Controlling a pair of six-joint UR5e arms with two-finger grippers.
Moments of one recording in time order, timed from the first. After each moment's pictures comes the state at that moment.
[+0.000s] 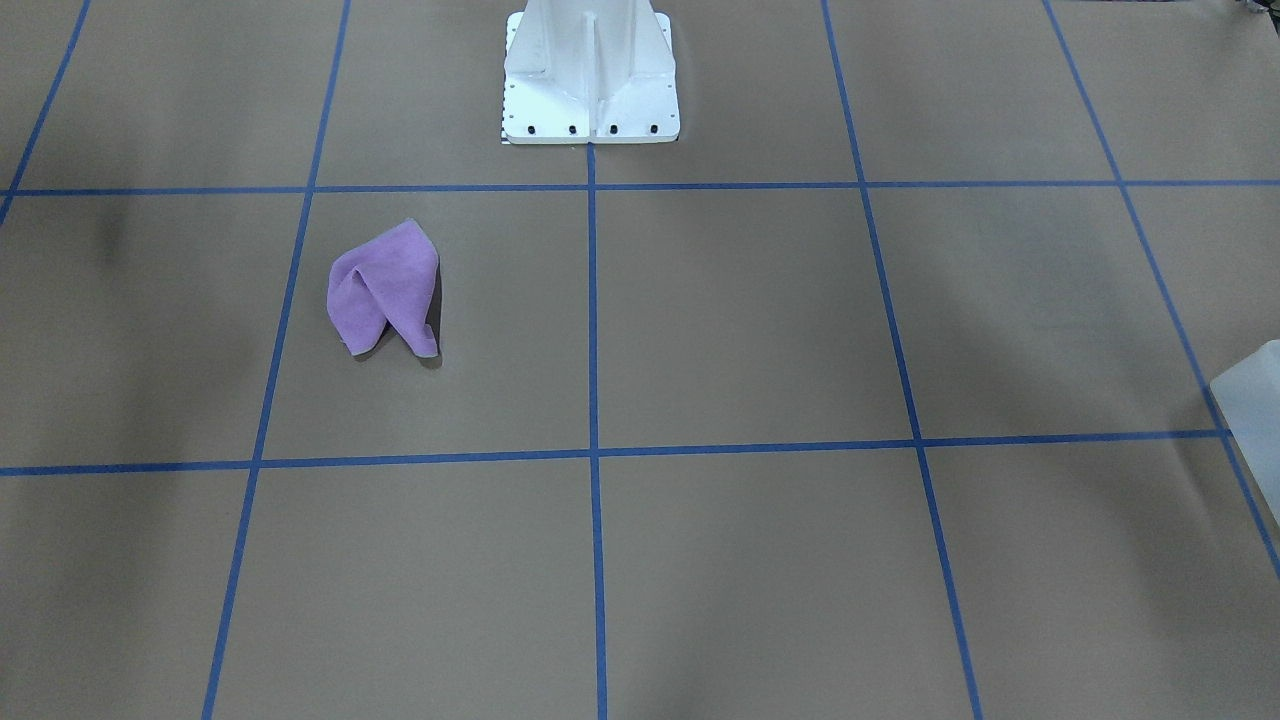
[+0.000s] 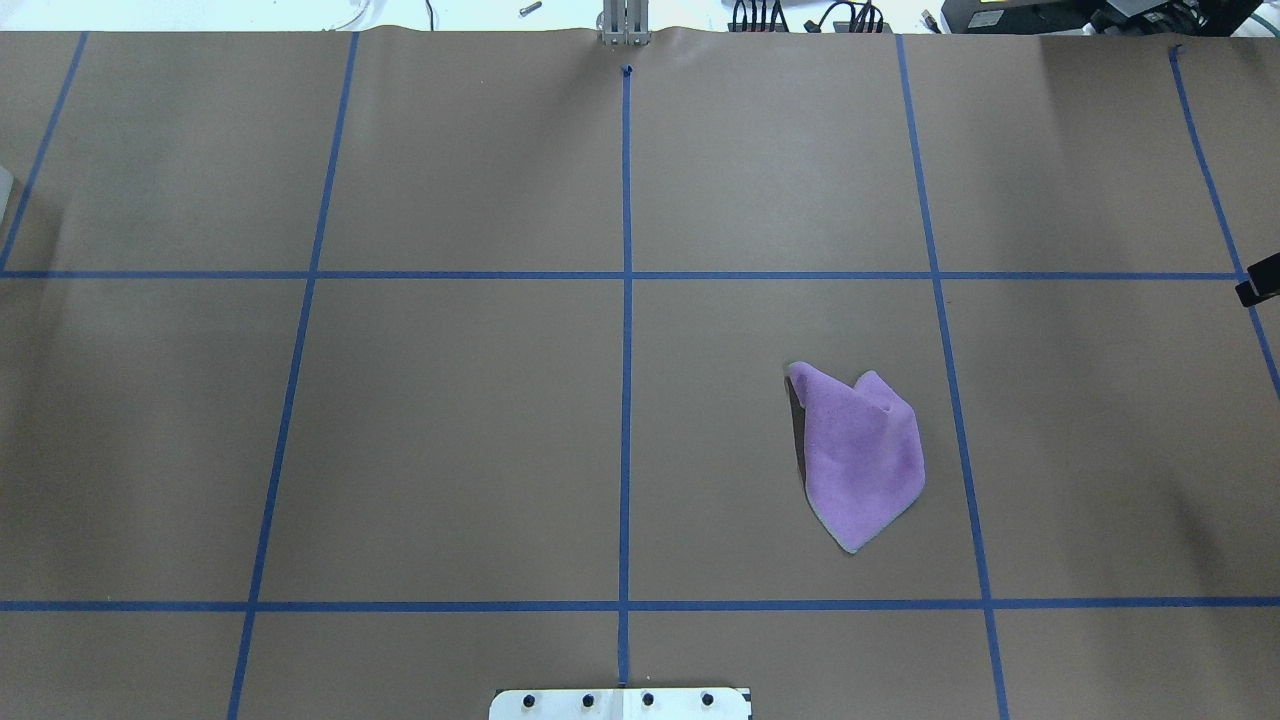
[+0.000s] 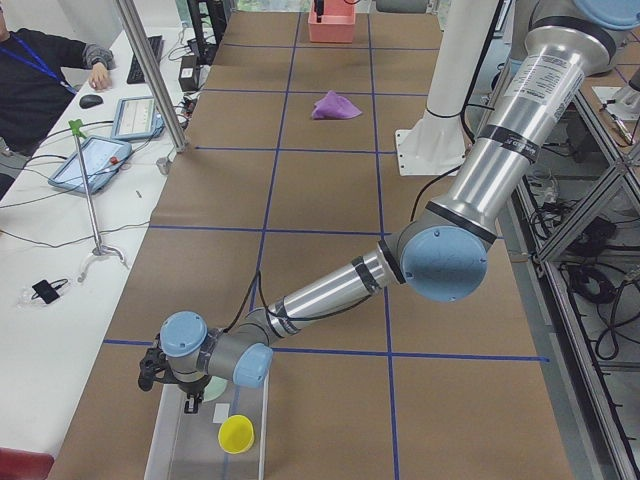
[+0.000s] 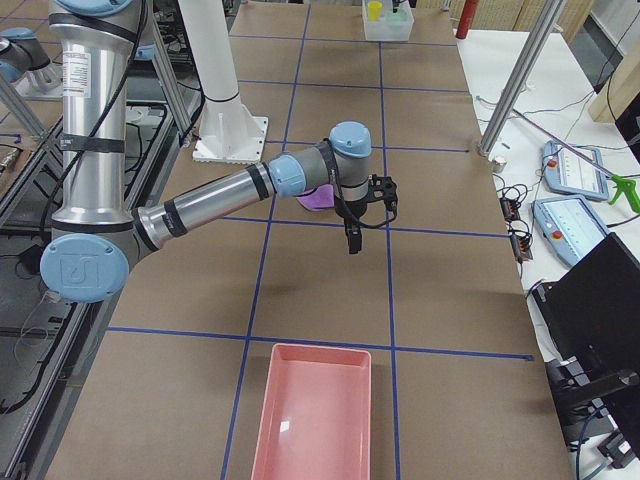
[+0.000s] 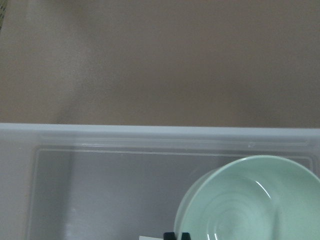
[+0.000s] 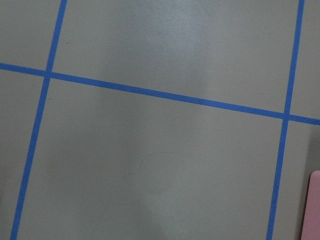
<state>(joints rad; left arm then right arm) -1.50 -2.03 -0.56 -2.39 -2.21 -0.26 1.26 -1.64 2.06 -1.64 2.22 0.30</state>
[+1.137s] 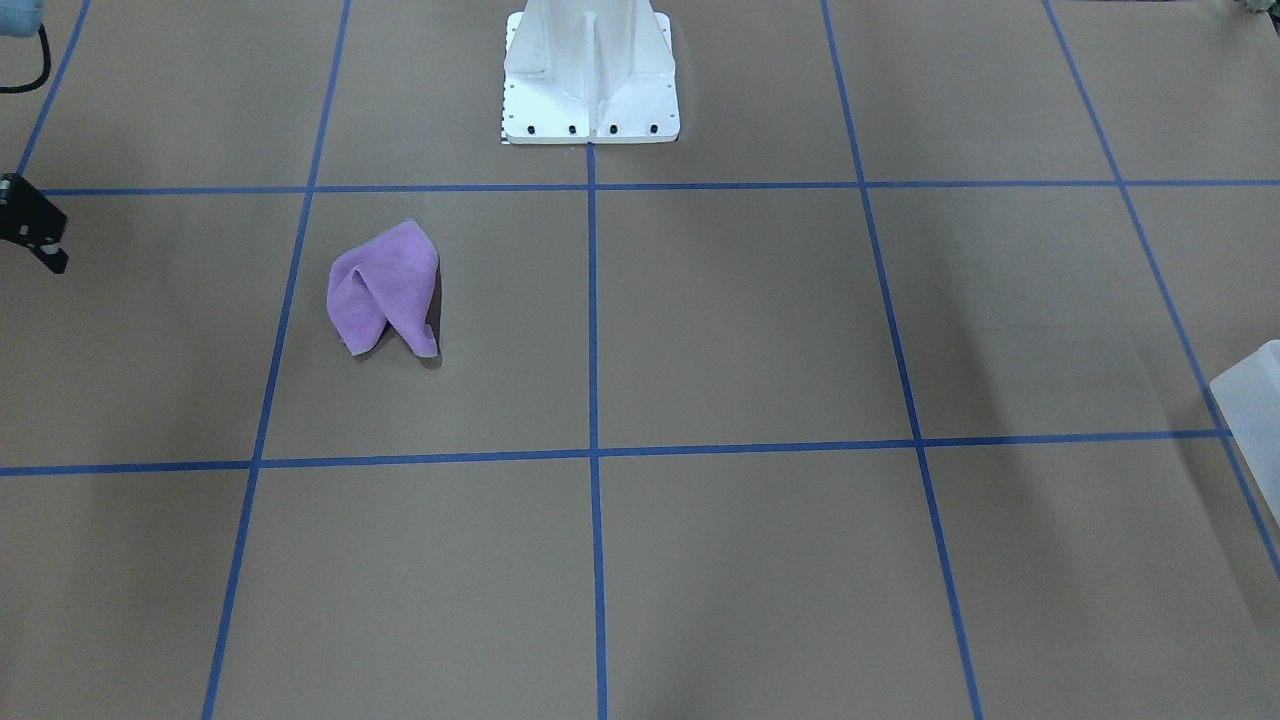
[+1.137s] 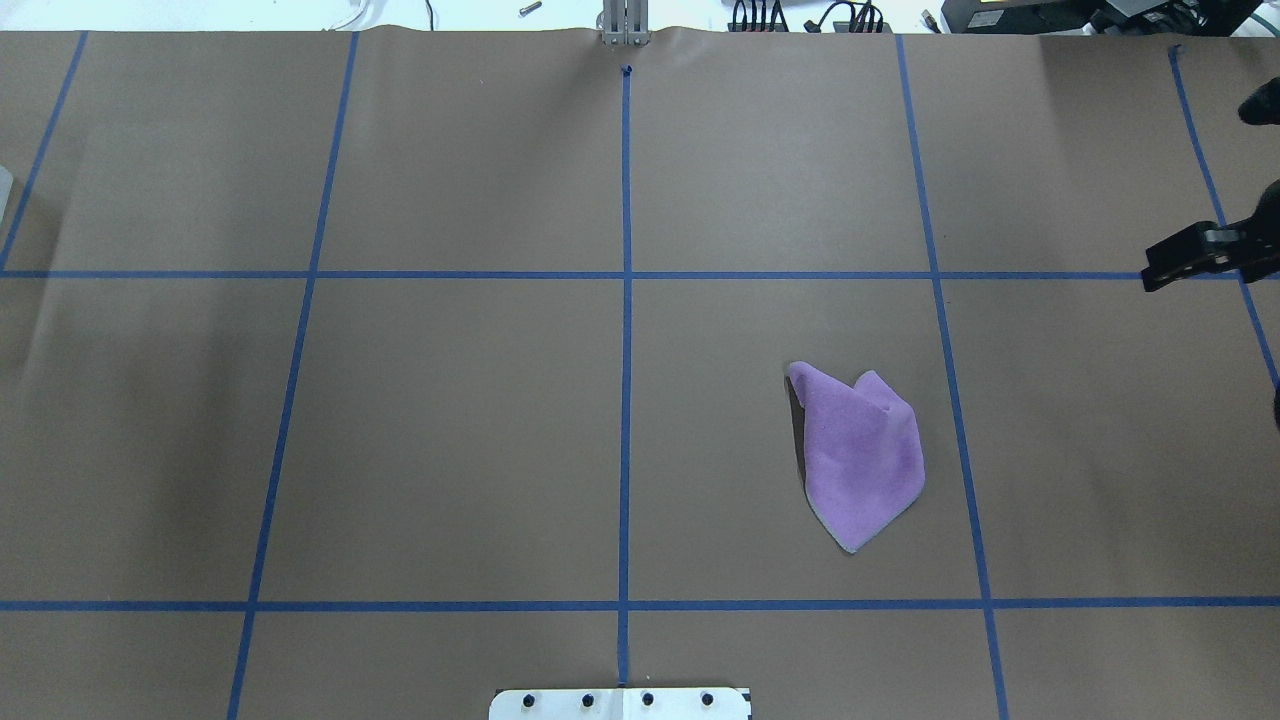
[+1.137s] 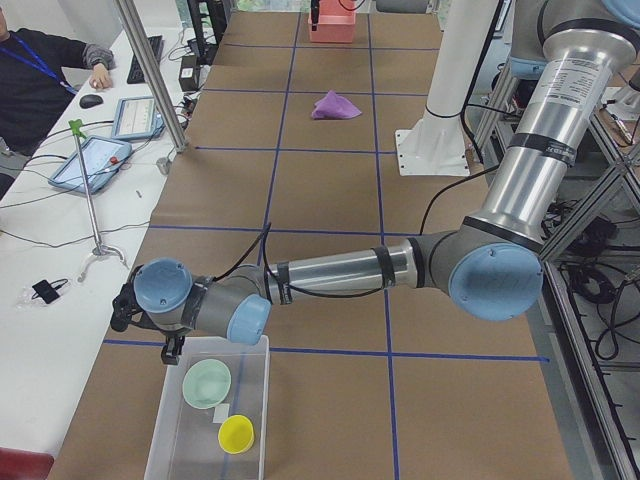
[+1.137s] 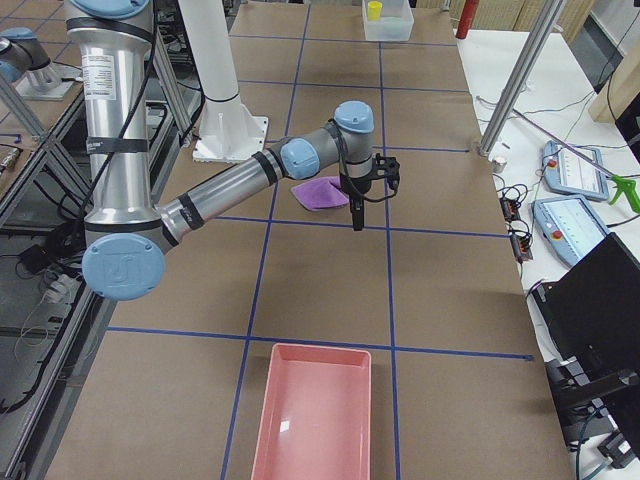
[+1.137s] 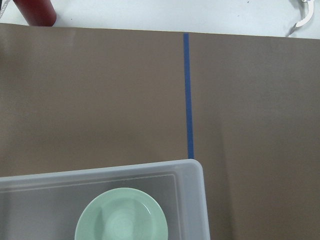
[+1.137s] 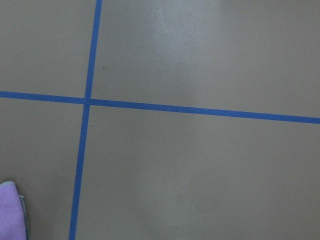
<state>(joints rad) -1.66 -1.88 -1.17 -1.98 -2.49 -0.18 1.09 -1.53 2.10 -1.64 2.13 0.63</state>
